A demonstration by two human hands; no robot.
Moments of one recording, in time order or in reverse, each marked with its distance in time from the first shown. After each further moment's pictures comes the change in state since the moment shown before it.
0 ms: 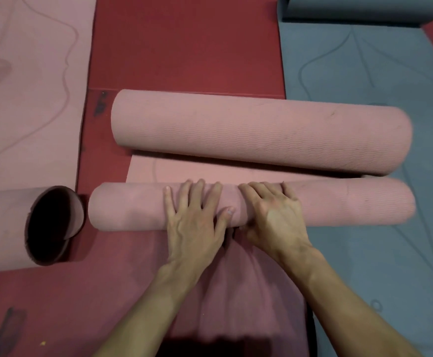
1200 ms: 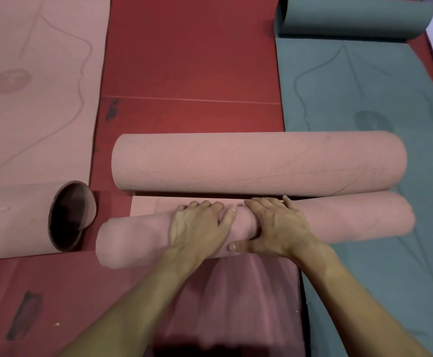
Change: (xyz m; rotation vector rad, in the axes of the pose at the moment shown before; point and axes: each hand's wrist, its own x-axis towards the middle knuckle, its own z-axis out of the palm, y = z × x) left_hand -0.005 0.005 -0.014 0.046 -0.322 -0.023; right_hand -0.025 0.005 -0.025 0.124 -0.431 0.027
